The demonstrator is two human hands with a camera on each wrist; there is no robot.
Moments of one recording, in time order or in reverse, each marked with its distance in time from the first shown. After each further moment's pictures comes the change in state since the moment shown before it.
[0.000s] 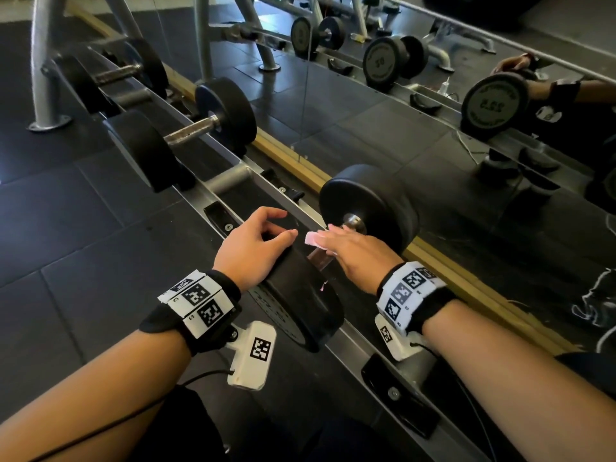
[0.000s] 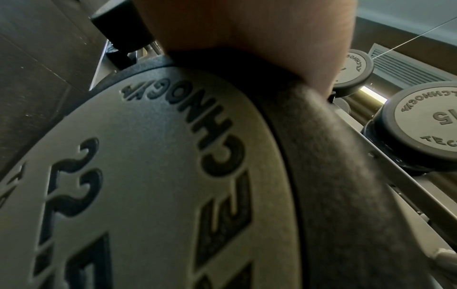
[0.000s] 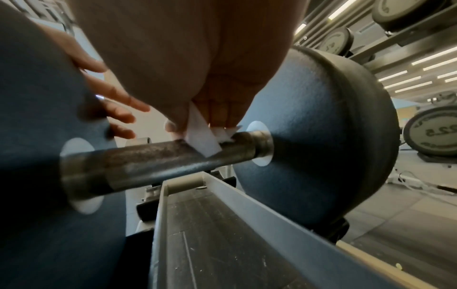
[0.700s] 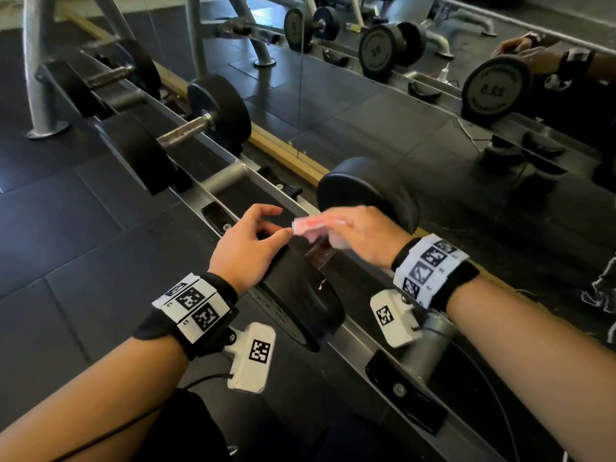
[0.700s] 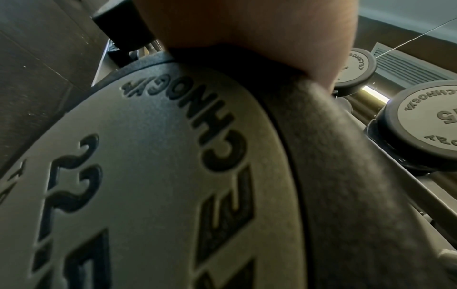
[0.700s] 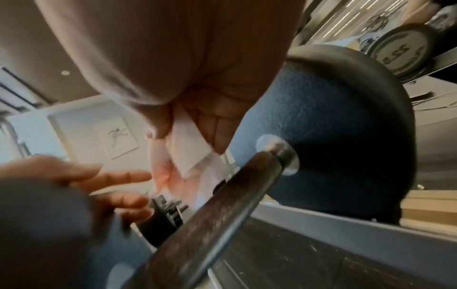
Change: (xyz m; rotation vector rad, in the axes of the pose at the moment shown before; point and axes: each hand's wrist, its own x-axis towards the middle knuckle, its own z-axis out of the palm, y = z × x) left_hand 0.006 -0.008 0.003 -0.016 0.016 0.023; right_hand 0.001 0.011 -0.027 0.581 0.030 -0.101
